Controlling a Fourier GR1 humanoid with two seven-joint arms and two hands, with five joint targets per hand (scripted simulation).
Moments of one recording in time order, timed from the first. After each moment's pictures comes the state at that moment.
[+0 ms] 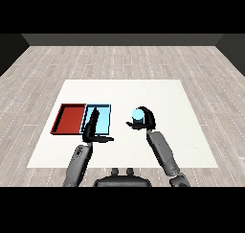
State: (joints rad) left arm -0.10 0.00 -0.16 -1.48 0.03 0.08 -0.33; right arm -0.40 -0.03 0.18 -1.19 -0.12 -0.24 -0.33
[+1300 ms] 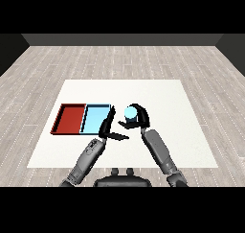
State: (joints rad) left arm -0.30 0.00 -0.40 -1.28 0.17 0.27 -0.32; right arm -0.45 0.00 0.26 -1.28 -0.13 -0.25 -0.24
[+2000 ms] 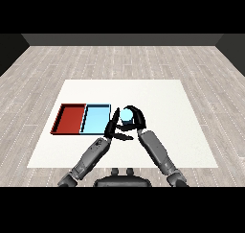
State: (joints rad) left arm -0.39 0.00 -0.51 -1.13 0.32 0.34 -0.39; right arm -0.46 0.00 0.35 -1.27 -0.18 -0.28 -0.26
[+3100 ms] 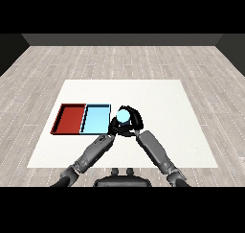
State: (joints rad) left arm -0.52 0.00 -0.59 -1.03 0.42 0.42 -0.39; right arm -0.48 0.00 0.41 -1.28 -0.23 -0.30 -0.26
